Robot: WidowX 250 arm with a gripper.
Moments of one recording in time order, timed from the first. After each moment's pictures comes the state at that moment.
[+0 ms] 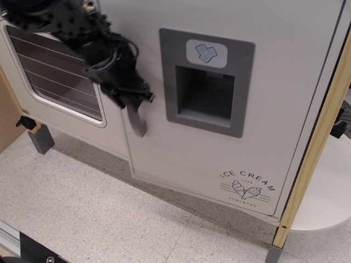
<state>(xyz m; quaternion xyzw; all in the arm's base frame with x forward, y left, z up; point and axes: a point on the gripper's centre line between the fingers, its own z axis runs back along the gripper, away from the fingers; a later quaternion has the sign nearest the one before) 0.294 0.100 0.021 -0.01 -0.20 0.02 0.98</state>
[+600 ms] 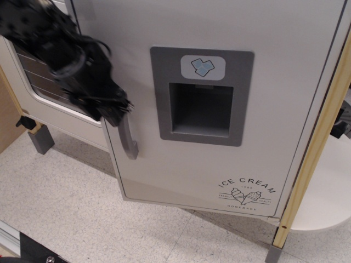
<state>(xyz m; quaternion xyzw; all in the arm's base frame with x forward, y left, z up) 0.242 0.092 0.048 -0.04 -0.17 0.04 0.98</state>
